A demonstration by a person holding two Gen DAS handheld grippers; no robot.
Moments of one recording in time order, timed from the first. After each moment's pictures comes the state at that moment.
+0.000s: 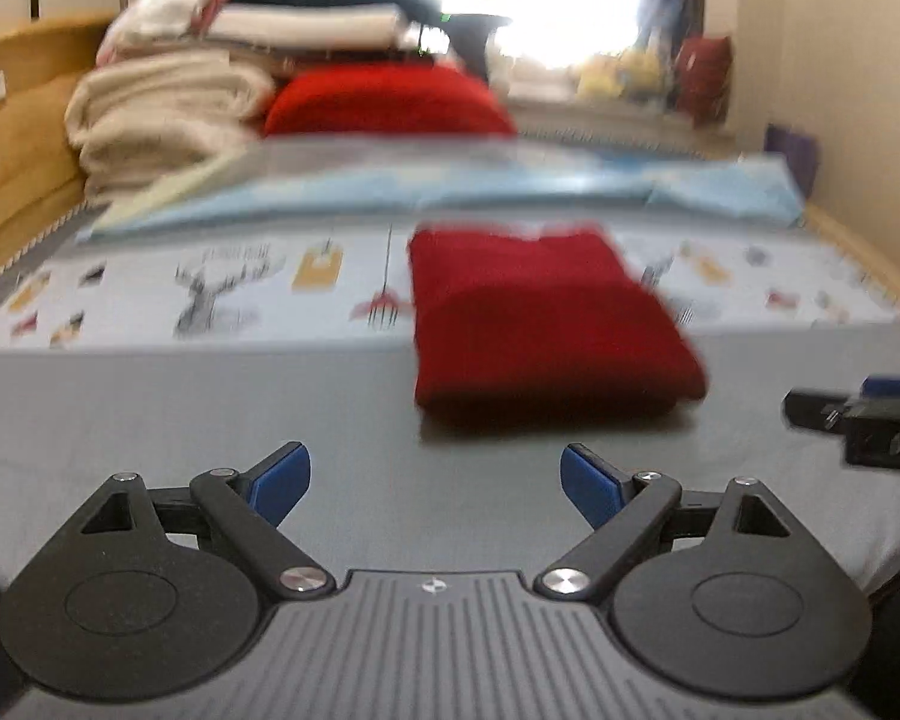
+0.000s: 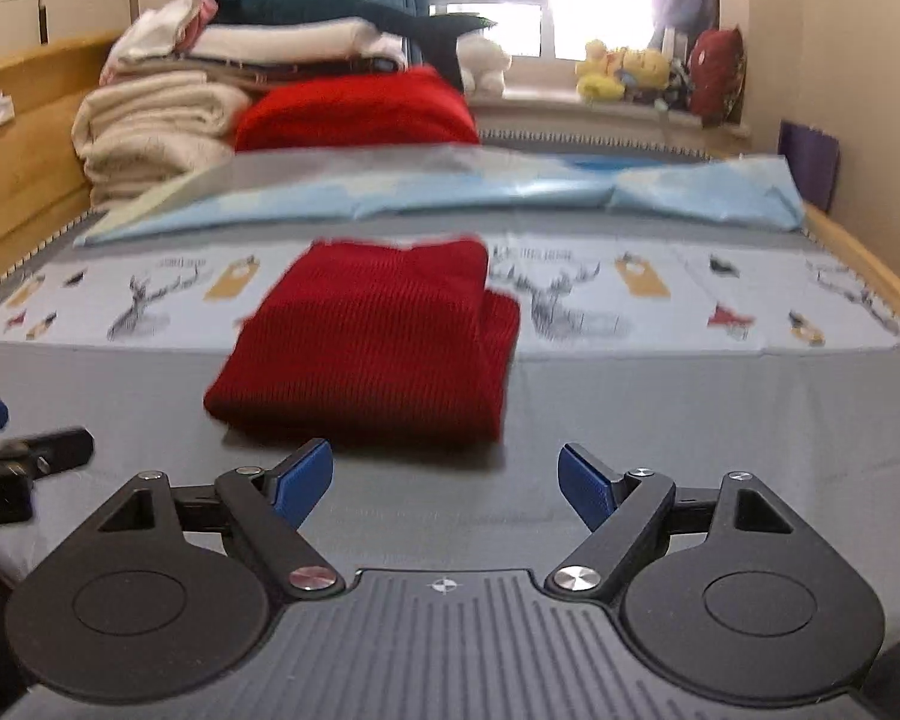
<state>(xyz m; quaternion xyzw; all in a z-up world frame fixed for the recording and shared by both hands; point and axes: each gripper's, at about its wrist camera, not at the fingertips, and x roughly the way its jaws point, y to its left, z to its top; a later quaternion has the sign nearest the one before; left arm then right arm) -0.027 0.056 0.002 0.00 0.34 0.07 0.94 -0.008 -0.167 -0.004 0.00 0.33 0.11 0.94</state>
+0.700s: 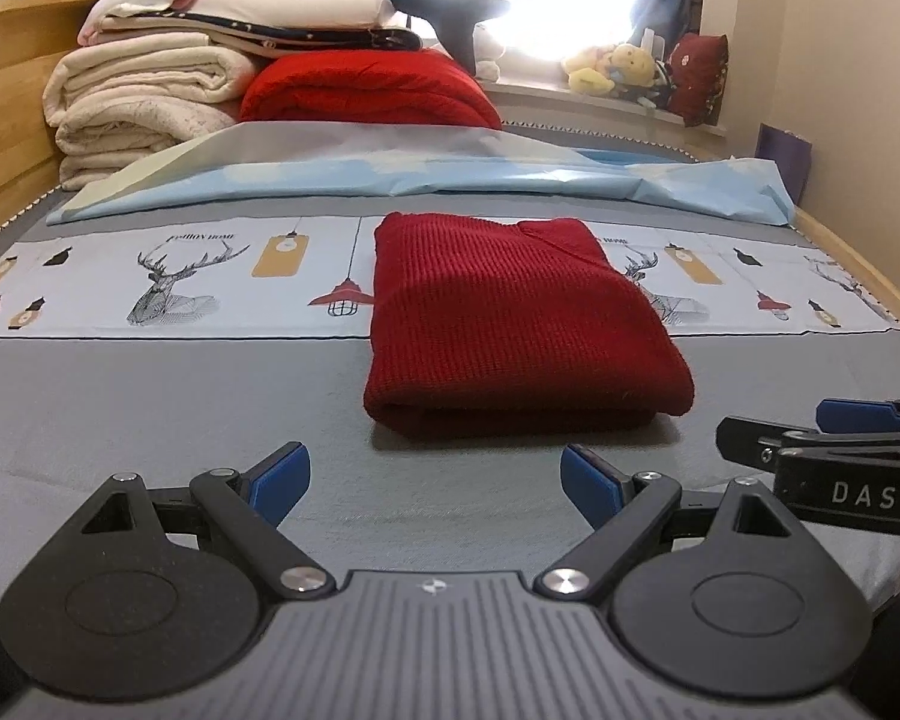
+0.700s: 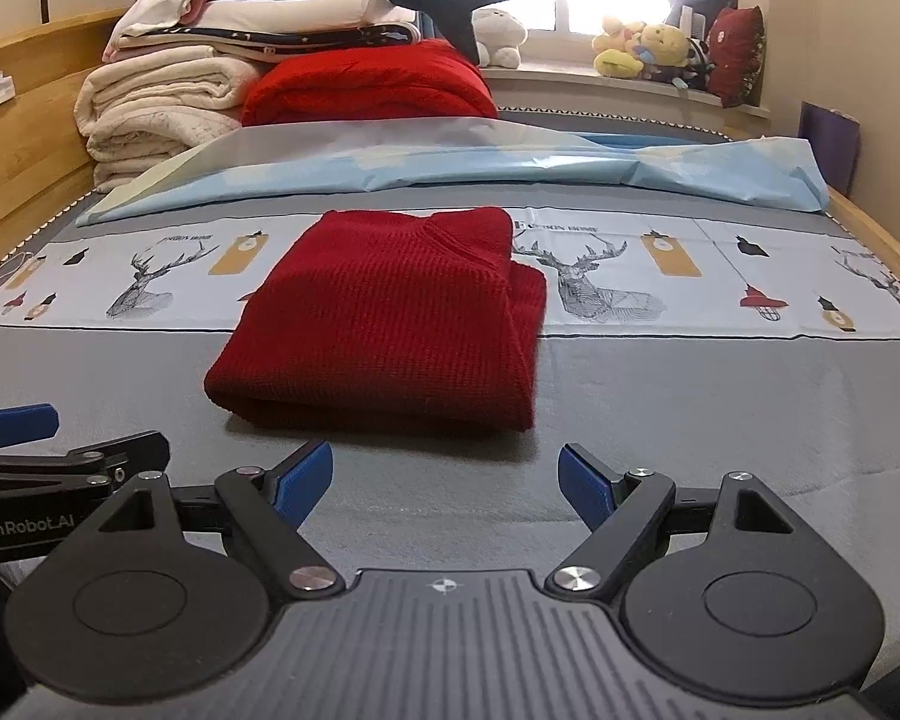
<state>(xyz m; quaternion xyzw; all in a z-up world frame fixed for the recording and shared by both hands) 0.002 0.045 -0.014 -0.02 0.33 0.05 0.94 0.010 -0.147 -0.022 0.00 0.34 0.12 0.93</state>
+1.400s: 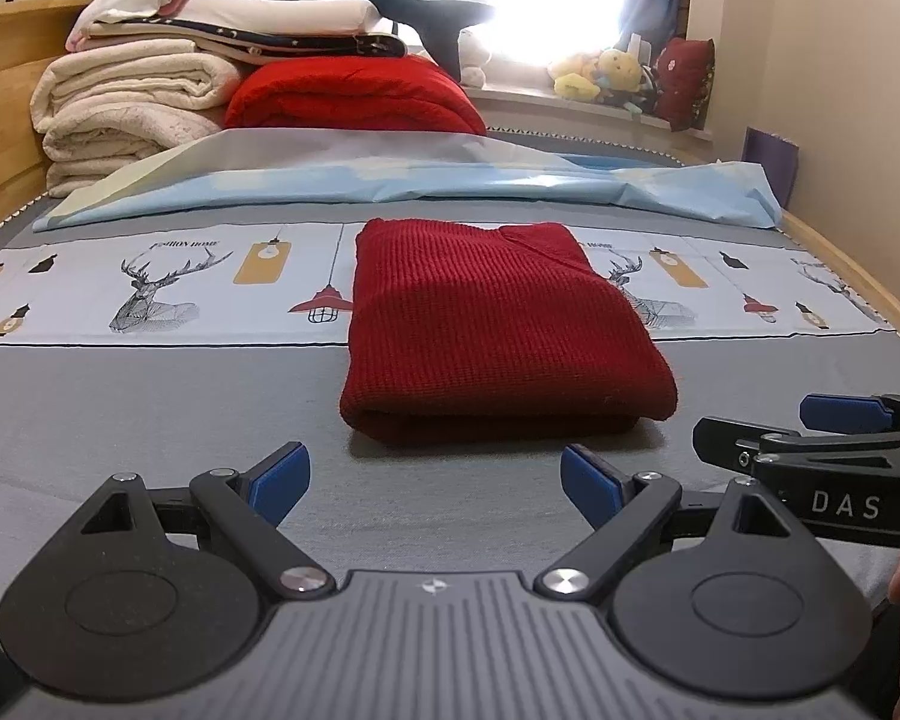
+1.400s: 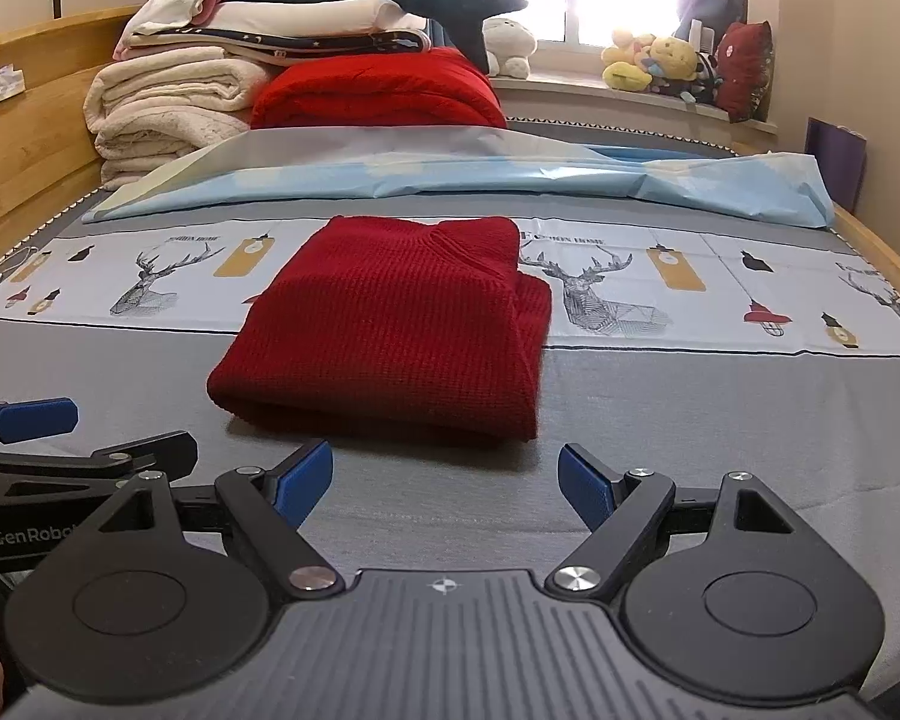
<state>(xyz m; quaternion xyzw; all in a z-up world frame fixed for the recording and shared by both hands) 0.004 0.041 -0.019 -0.02 0.32 0.03 0.95 0.009 -0.144 -0.022 -0.01 0.33 0.13 0.94</state>
